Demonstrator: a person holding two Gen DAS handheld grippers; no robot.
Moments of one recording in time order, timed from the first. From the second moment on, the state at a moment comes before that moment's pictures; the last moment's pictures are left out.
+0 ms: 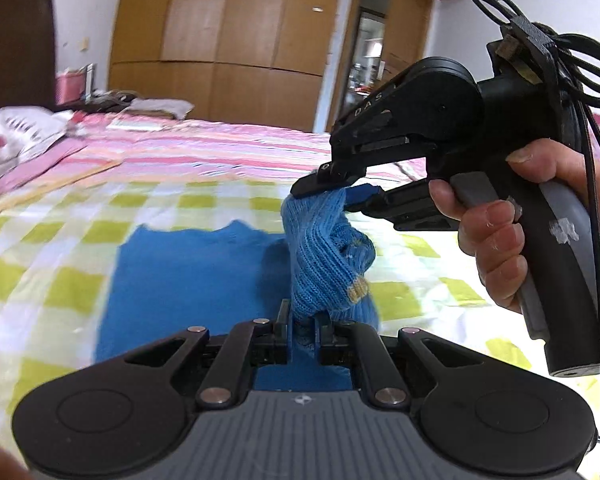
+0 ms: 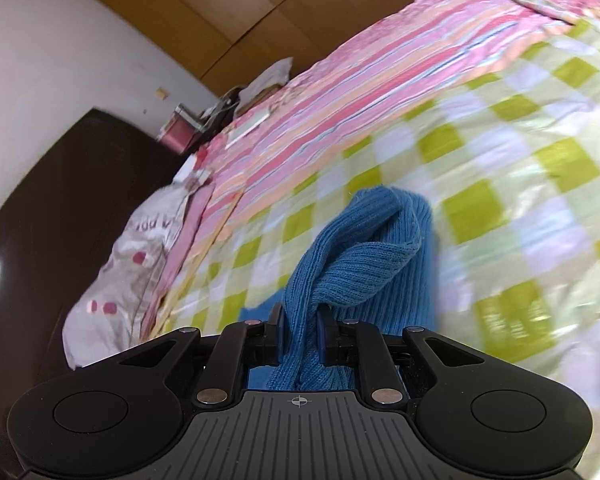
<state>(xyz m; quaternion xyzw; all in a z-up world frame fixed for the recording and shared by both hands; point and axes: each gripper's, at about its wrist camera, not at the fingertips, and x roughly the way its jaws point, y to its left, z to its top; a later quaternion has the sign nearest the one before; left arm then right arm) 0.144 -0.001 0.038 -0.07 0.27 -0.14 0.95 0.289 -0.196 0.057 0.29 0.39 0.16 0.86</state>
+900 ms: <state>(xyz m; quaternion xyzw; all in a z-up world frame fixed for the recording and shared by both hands) 0.133 0.096 0.016 -0.12 0.30 -0.07 0.94 0.302 -0.055 0.042 0.17 0.42 0.26 0.85</state>
